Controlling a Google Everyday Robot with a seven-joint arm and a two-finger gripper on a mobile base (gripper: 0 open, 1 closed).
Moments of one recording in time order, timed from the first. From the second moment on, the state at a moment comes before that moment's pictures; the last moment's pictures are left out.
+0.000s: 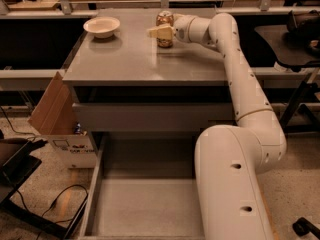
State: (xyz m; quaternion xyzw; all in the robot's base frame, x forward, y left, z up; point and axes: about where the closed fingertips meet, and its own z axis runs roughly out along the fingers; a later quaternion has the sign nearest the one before) arm 0.938 -0.027 0.906 -0.32 0.68 0.25 0.62
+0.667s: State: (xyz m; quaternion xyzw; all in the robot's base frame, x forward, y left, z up) arm 0.939 -0.020 0.902 -0.32 0.68 0.25 0.61
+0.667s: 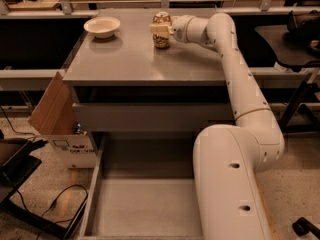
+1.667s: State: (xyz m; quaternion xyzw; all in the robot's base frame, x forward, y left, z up) arm 0.926 0.007 0.924 -0.35 0.66 0.26 0.61
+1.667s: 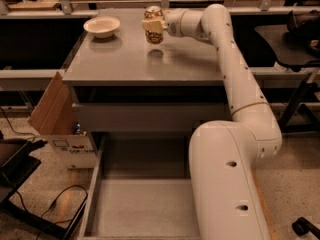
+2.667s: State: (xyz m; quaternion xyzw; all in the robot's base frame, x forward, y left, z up) arm 0.780 -0.005 1.055 -0.43 0.62 0.26 0.61
